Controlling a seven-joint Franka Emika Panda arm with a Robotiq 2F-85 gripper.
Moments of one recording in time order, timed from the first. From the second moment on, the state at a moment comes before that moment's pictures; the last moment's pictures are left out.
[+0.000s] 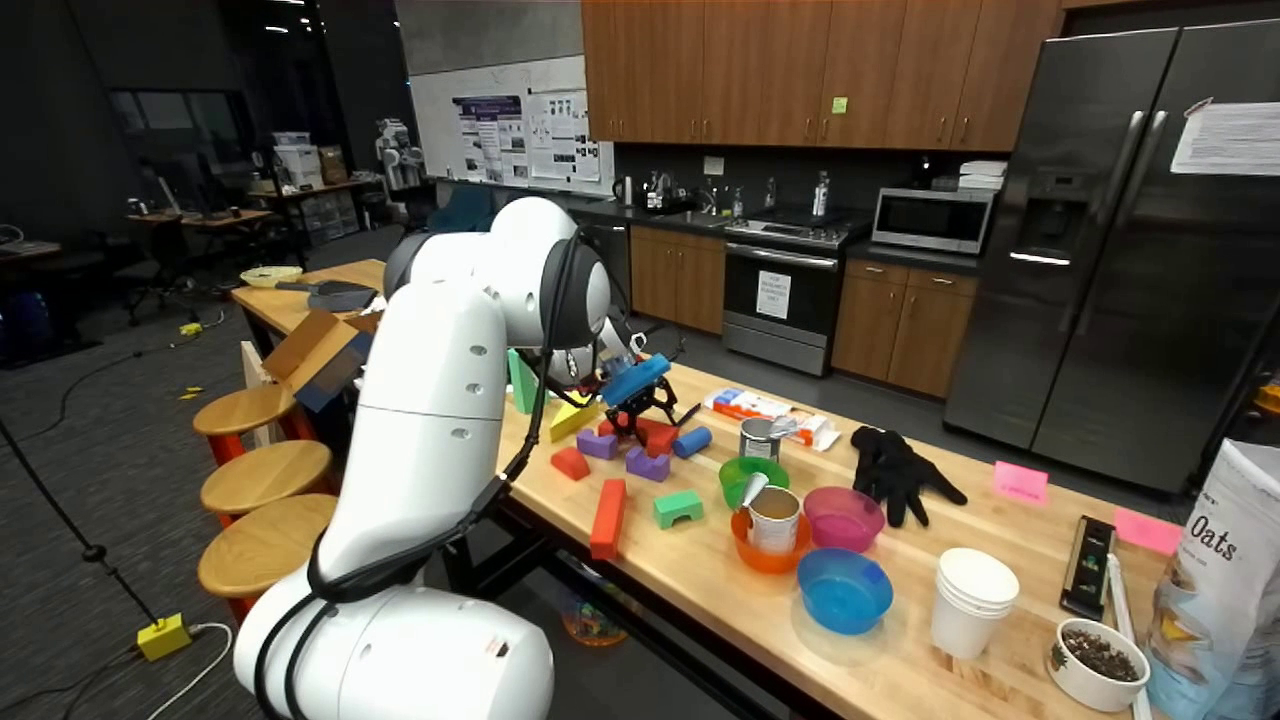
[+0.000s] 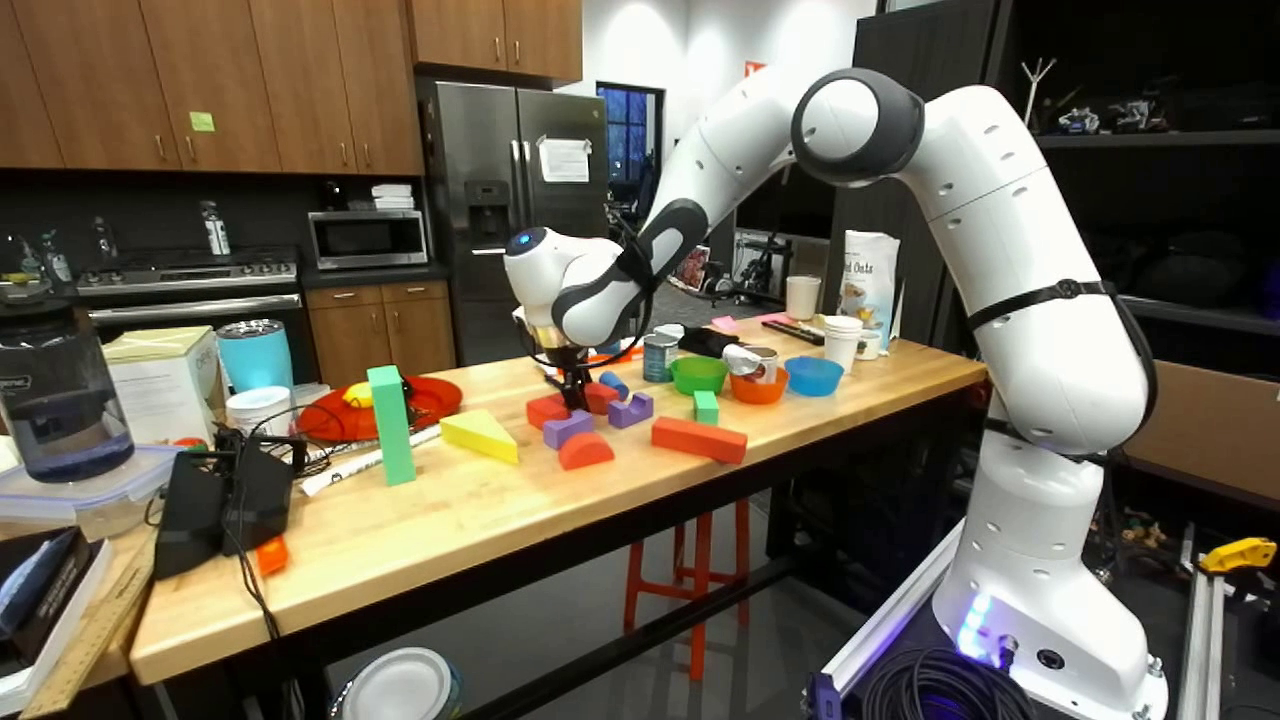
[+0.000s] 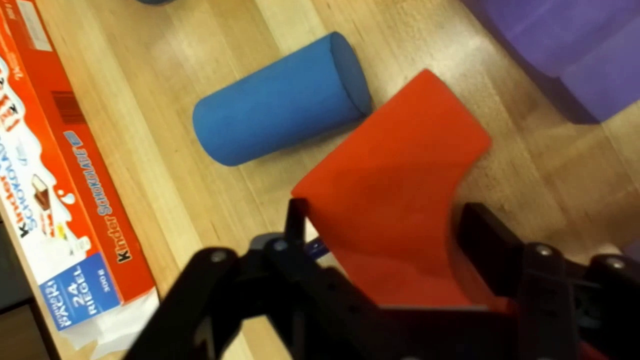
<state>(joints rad) 0.23 0.54 0.09 -1.73 -0.68 2.23 -0.08</state>
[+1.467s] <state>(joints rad) 0.24 0.42 0.11 -1.82 -0.29 1.91 0.04</state>
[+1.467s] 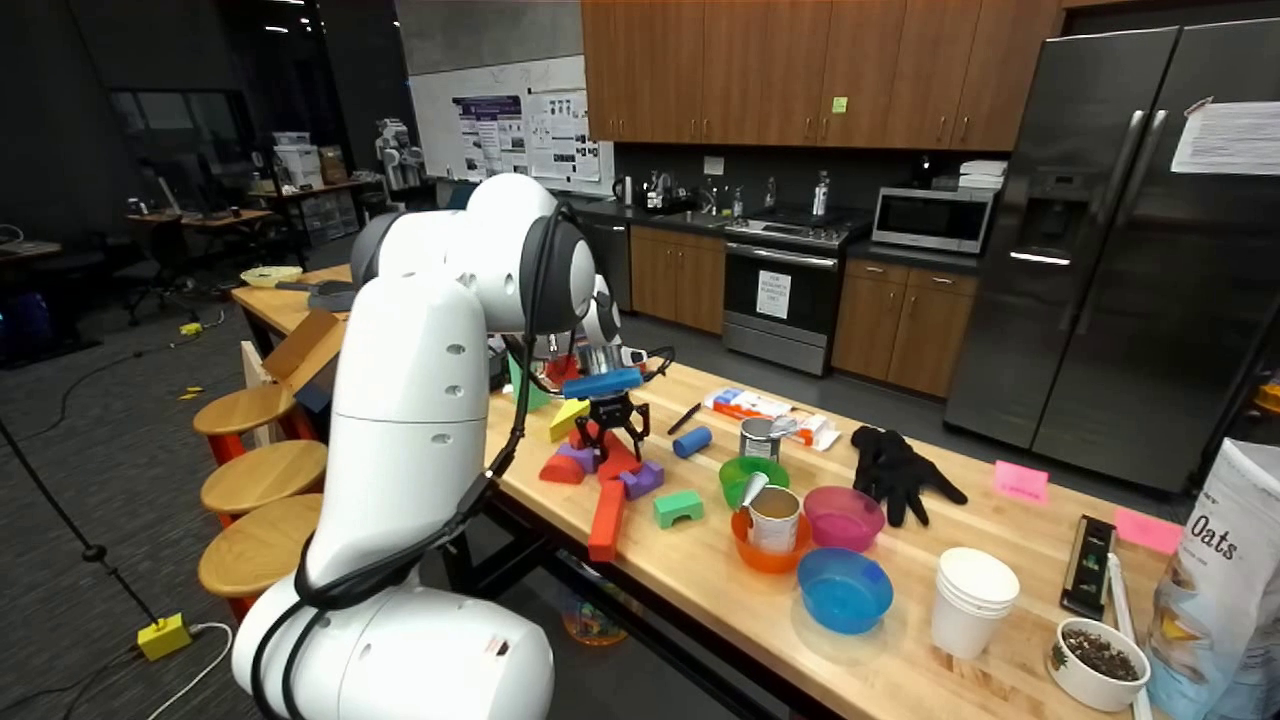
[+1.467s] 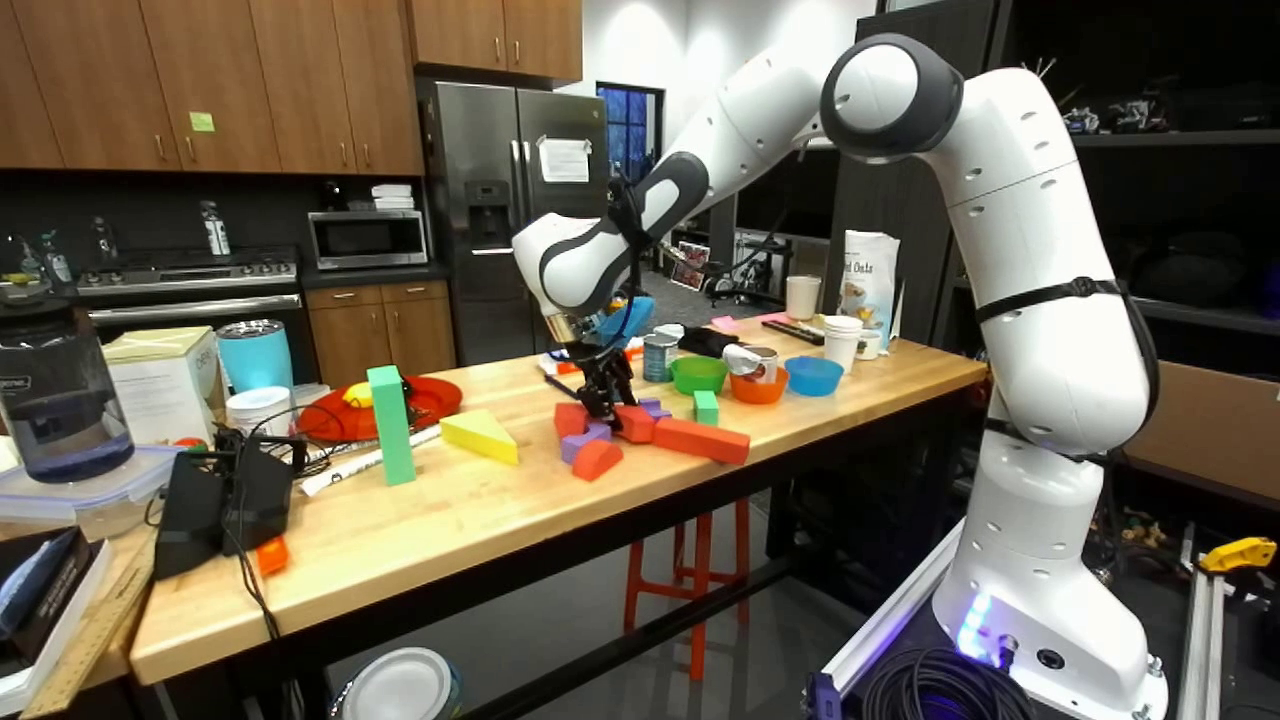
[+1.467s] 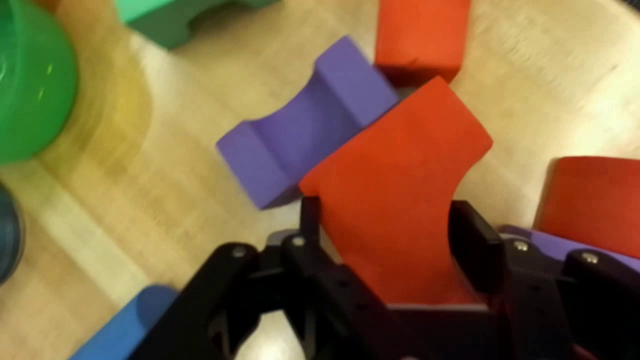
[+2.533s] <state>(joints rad) 0.14 0.23 0.11 -2.08 0.00 1.63 0.14</state>
